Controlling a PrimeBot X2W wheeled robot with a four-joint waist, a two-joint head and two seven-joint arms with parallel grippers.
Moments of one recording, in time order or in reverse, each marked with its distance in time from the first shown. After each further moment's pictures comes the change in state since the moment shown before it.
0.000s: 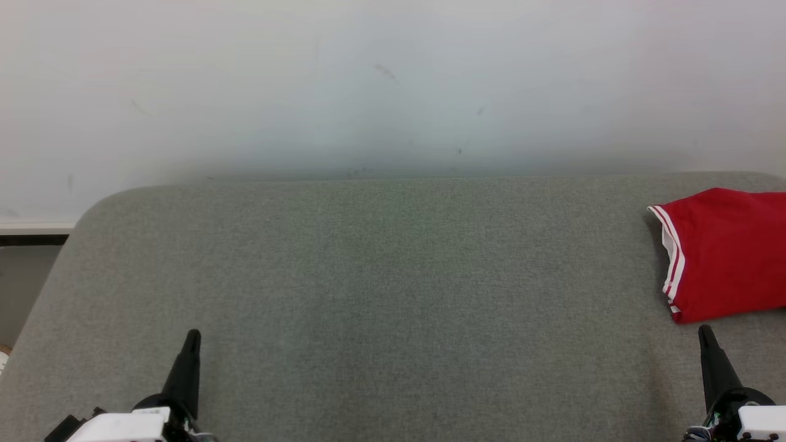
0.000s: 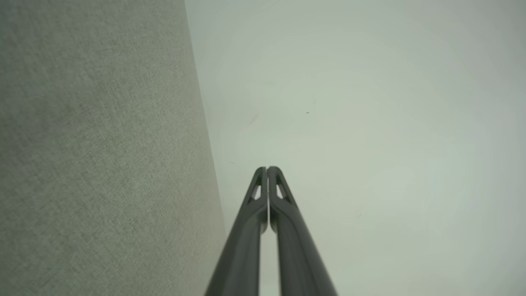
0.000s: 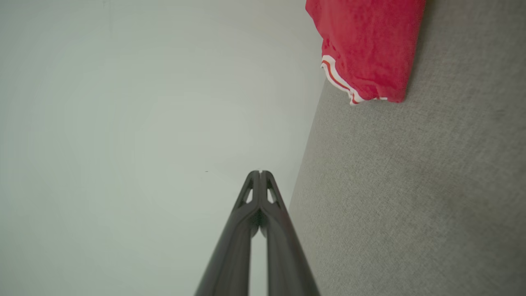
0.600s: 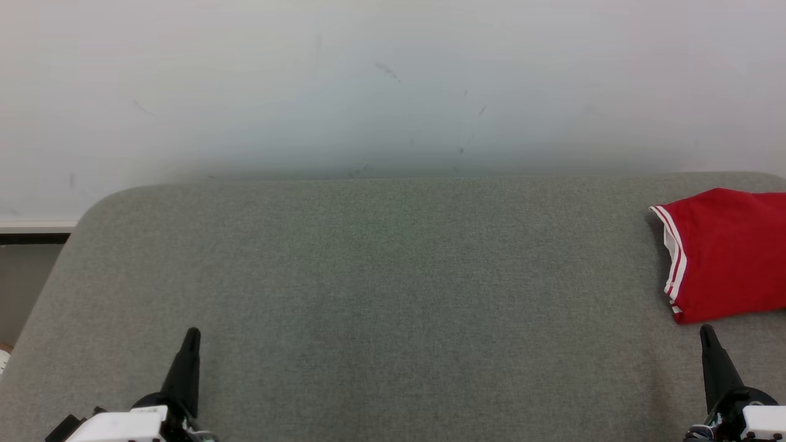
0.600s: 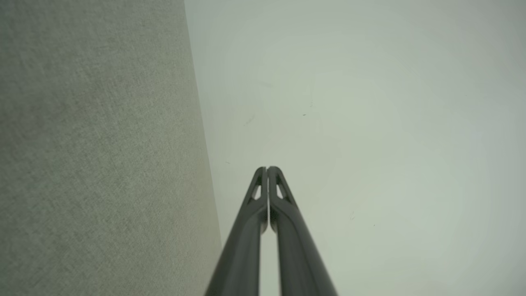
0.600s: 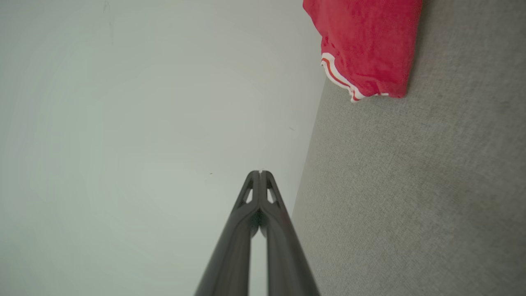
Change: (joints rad) left arm -0.006 -0.001 0.003 0.001 -0.035 0.000 0.010; right arm -0.002 0.002 -0.008 0.001 0.044 0.000 0.010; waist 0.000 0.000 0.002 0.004
